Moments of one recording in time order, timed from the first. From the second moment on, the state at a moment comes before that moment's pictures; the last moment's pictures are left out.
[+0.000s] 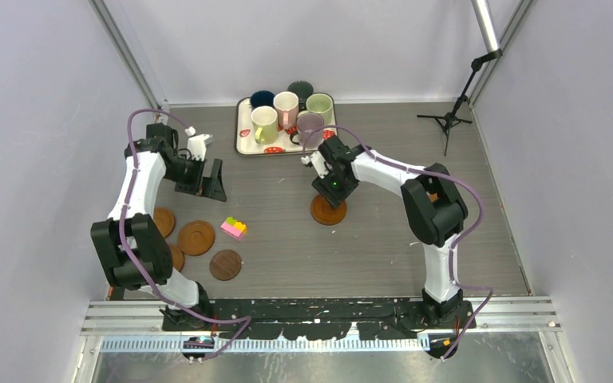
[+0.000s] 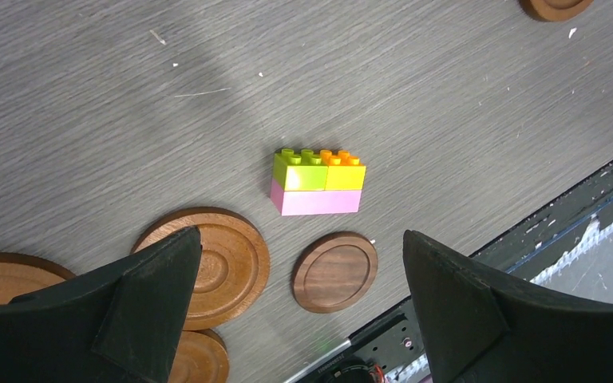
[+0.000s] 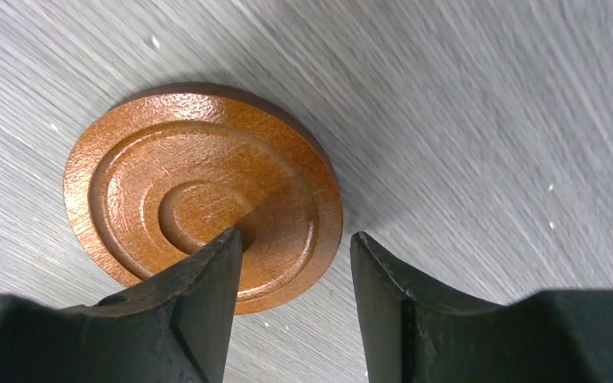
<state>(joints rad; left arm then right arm) 0.17 1.55 1.32 -1.08 0.54 0.43 0.60 2.03 1.48 -0.69 -0.03 -0.24</state>
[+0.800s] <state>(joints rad) 0.17 1.55 1.28 -1.07 0.53 0.45 -0.01 1.84 1.21 -0.77 -0.12 -0.47</state>
